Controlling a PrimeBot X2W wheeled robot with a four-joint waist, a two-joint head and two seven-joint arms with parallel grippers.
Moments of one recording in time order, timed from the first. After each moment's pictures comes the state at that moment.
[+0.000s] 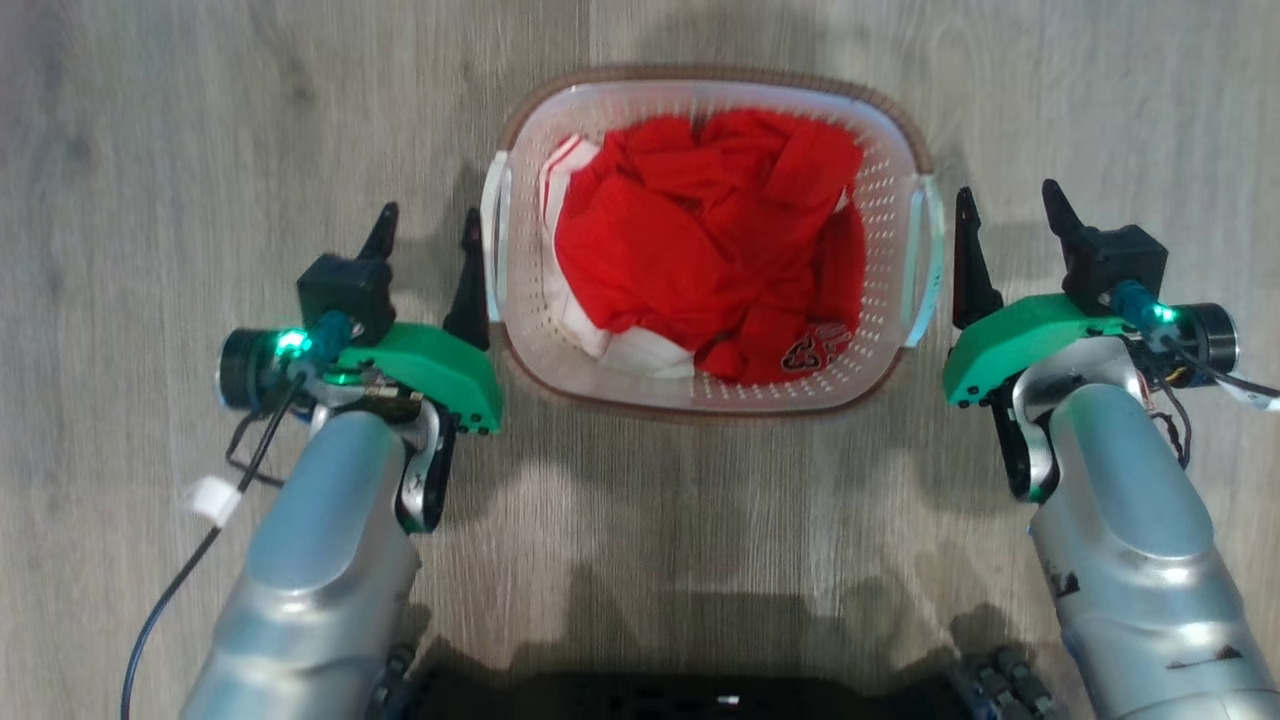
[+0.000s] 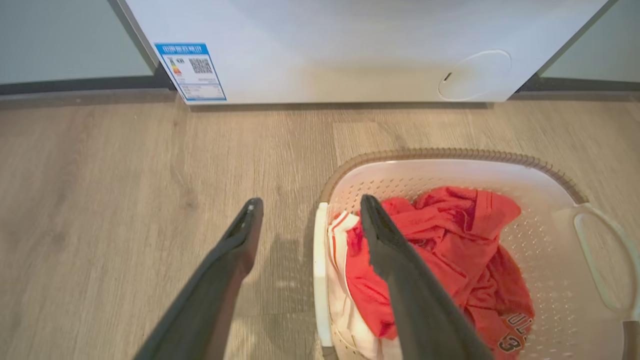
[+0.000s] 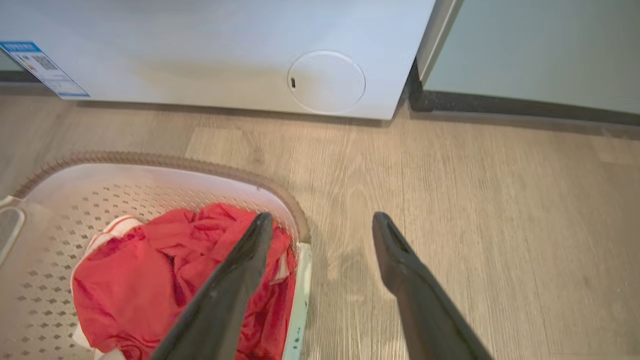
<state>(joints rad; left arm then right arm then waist) -0.52 0.03 -0.31 0.56 -0.25 0.05 -0.25 -0.55 -0.05 0.06 0.58 0.09 0.12 -0.25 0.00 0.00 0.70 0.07</state>
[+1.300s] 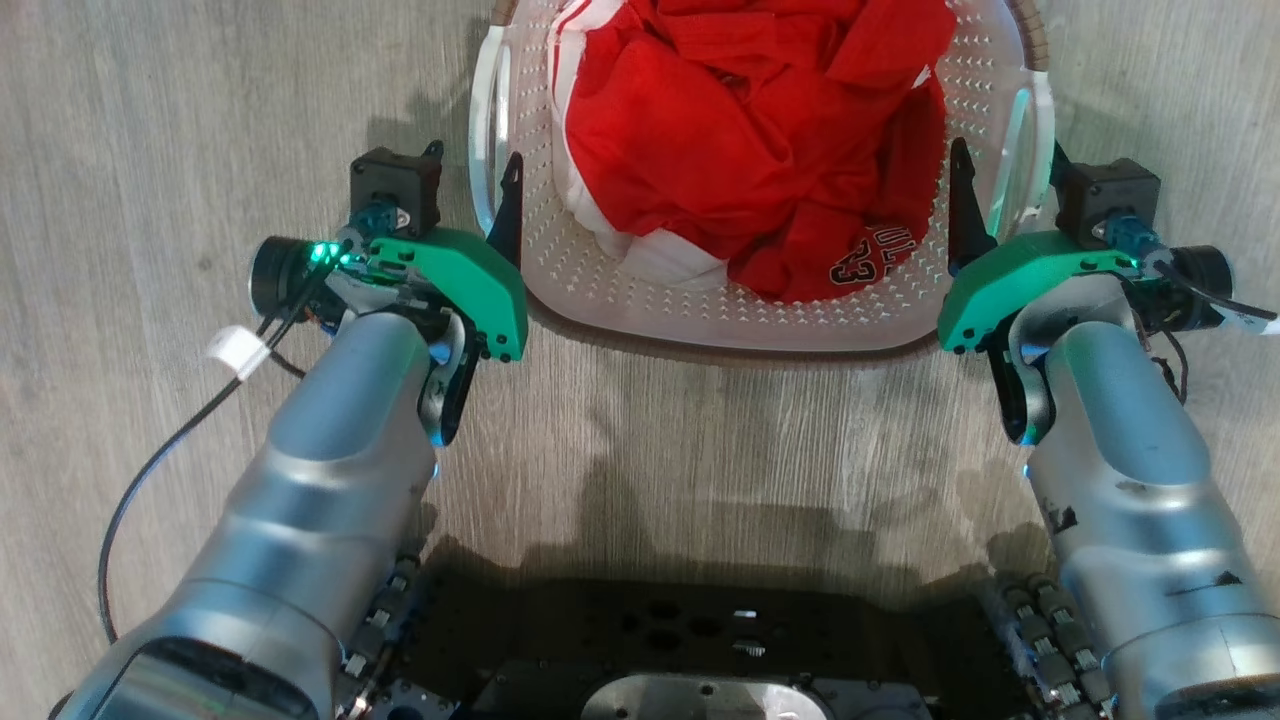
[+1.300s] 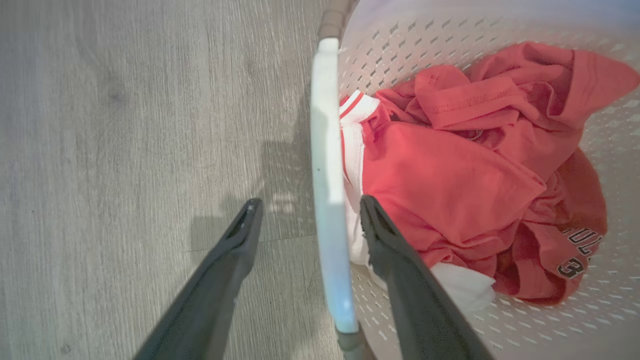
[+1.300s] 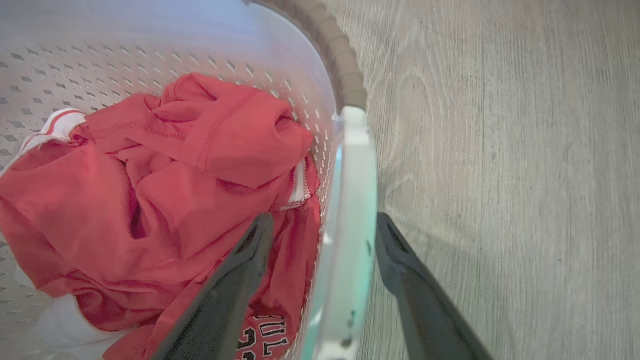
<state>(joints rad) -0.82 0.03 -0.56 0.92 -0.44 0.03 -0.25 -0.69 -0.06 0.09 0.73 0.11 0.12 -0.25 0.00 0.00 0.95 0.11</state>
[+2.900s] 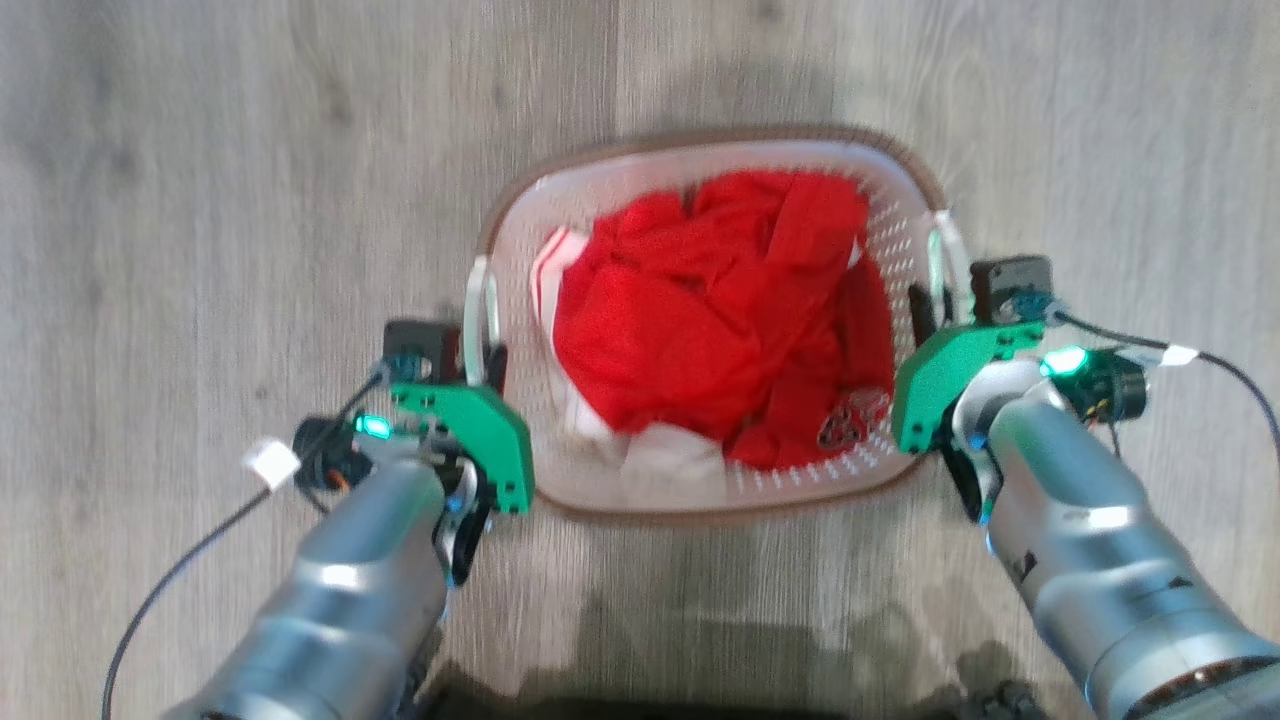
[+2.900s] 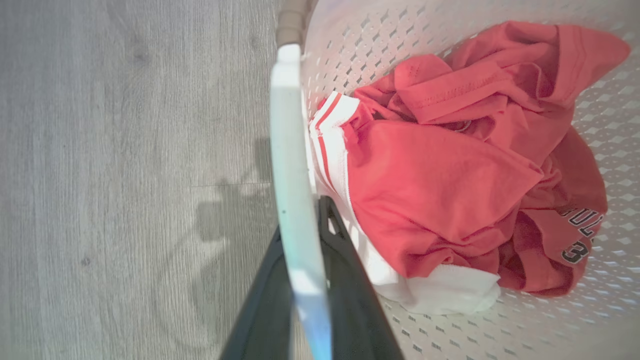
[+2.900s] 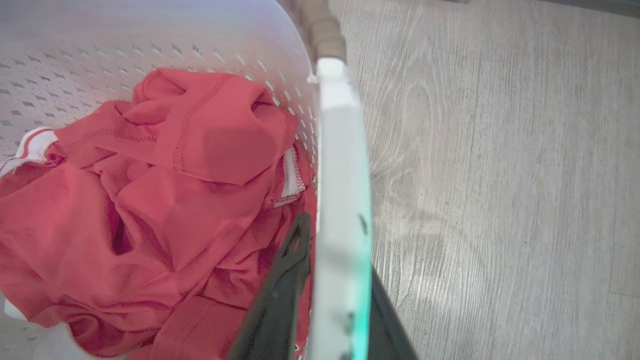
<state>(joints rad) -0.72 0.02 -0.80 1.09 -0.74 0.01 -0.25 -0.77 -0.06 0.33 1.12 0.30 0.12 -0.25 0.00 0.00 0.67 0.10</state>
